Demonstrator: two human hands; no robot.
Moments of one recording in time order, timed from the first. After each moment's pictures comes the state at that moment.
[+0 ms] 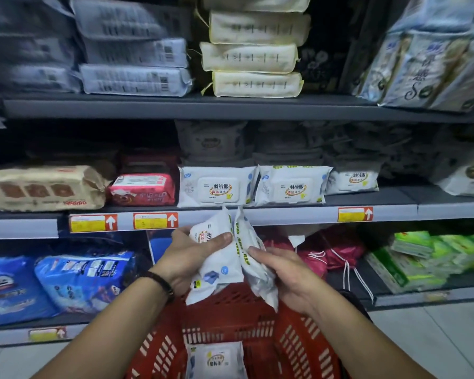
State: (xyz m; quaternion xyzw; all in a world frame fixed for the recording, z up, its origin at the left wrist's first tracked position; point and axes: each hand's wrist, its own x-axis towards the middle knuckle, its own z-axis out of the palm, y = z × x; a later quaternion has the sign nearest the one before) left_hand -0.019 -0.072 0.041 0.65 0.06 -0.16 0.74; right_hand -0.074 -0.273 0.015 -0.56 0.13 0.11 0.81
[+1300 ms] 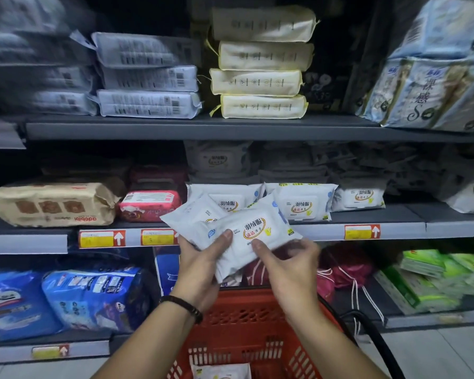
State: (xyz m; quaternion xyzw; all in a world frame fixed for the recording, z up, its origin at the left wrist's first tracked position) left_hand -0.021 -0.097 0.038 0.44 -0.01 -0.06 0.90; right_hand -0.068 -0.240 0.040 -0.73 0.21 -0.26 0.60
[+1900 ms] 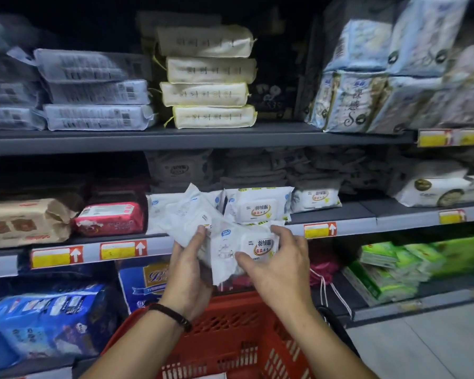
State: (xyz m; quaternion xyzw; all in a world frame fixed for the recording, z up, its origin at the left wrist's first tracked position) left_hand -0.047 -0.156 0.065 0.41 -0.01 -0.07 0.91; right_hand -0.103 -0.296 0.069 -0.84 0.19 -0.28 0.42
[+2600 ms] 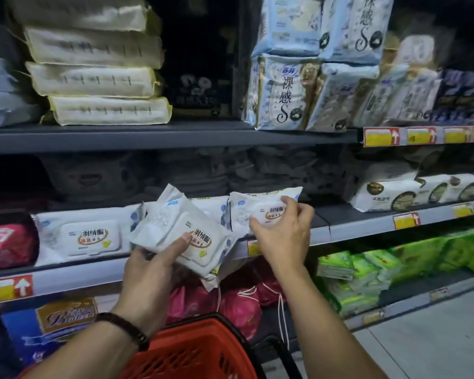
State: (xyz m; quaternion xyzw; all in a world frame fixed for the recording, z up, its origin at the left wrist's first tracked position) left_hand -0.013 -0.264 0.061 0.52 -0.04 -0.05 0.85; right_hand -0.003 -0.488 0.052 -0.81 0.27 -0.42 0.31
